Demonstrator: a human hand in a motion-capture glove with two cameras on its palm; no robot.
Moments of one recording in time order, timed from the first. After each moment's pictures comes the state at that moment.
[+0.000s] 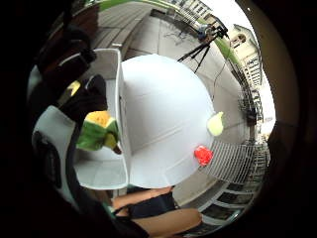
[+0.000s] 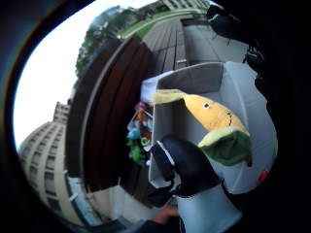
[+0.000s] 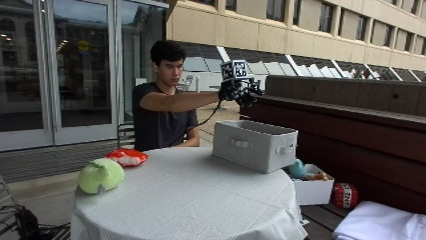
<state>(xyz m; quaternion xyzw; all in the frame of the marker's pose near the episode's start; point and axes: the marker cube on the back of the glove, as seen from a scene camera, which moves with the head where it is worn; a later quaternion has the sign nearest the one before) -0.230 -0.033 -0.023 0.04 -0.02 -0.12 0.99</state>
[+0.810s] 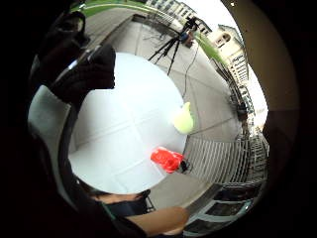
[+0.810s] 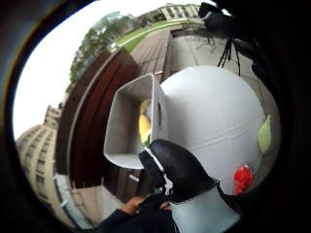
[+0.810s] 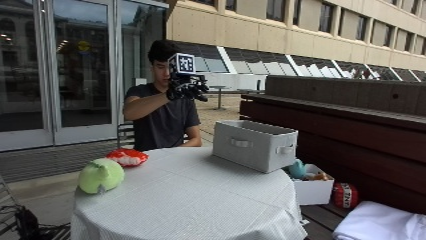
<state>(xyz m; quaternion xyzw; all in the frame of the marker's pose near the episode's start) -0.016 0.040 -0.051 0.08 0.02 -0.05 1.00</state>
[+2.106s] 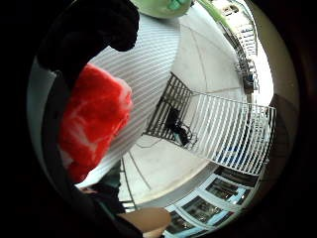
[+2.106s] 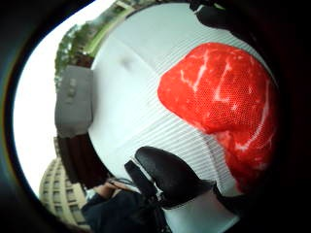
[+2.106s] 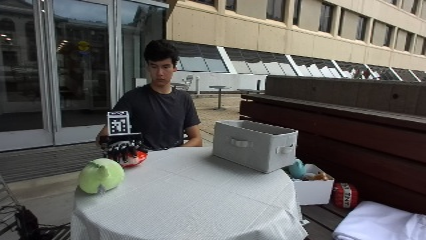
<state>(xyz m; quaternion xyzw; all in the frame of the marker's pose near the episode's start) 0.243 0.188 0.172 -0.08 0.00 0.07 0.99</state>
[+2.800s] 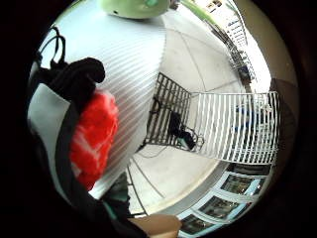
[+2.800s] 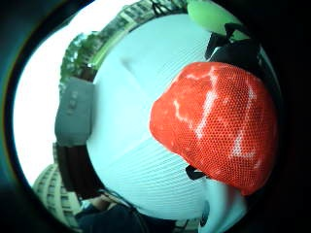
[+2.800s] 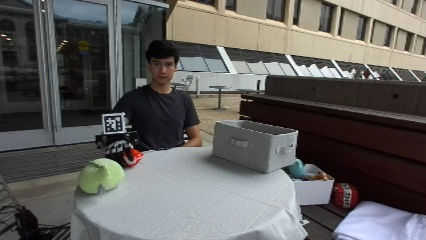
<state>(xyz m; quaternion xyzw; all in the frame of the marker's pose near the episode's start) 0.257 0.181 0.176 0.00 -0.01 0.10 1.00</state>
